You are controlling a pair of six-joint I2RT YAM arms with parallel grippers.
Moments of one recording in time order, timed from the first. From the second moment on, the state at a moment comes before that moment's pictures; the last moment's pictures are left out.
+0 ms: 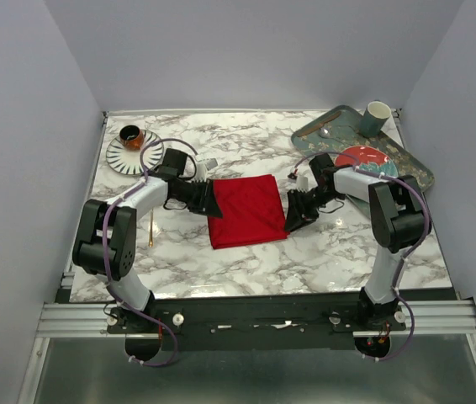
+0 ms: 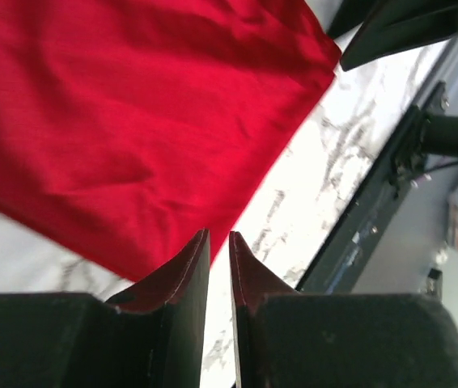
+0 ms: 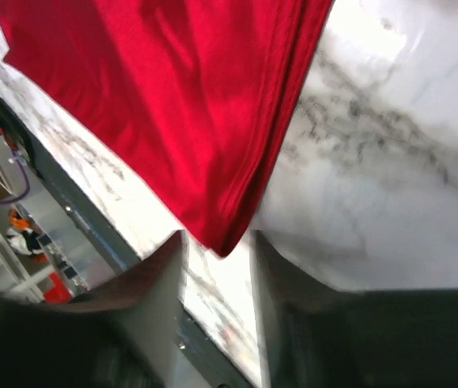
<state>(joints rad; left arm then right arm) -0.22 1.67 1.03 -0.44 0.81 -0.08 0.28 1.92 1.14 -0.66 -0.74 0.00</state>
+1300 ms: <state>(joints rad) -0.28 1.70 0.78 -0.41 0.96 -0.12 0.37 1.93 1.13 -0.64 -0.81 -0.02</state>
